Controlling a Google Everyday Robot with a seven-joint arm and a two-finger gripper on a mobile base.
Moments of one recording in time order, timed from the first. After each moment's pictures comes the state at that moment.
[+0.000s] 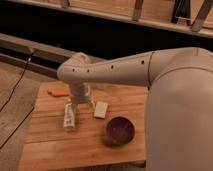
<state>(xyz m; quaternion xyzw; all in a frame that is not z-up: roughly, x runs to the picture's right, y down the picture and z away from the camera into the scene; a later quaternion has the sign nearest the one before) -0.107 0.104 0.703 -0.26 0.23 0.64 0.68</state>
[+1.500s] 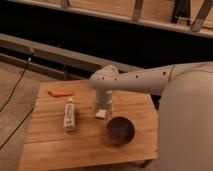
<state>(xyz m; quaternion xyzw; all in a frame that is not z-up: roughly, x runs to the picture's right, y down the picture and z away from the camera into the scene) -0.008 0.150 0.771 -0.27 0.27 0.70 0.61</state>
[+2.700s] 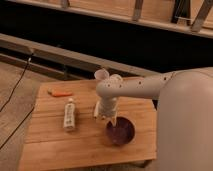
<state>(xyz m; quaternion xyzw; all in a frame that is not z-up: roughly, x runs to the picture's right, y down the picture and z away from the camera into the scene) 0.006 0.197 0.795 -0.29 0.29 0.72 0.56</state>
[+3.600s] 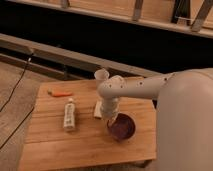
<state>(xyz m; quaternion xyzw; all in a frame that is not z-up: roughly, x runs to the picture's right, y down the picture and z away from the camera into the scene) 0.016 0.198 0.796 -0.29 0.30 0.71 0.56</state>
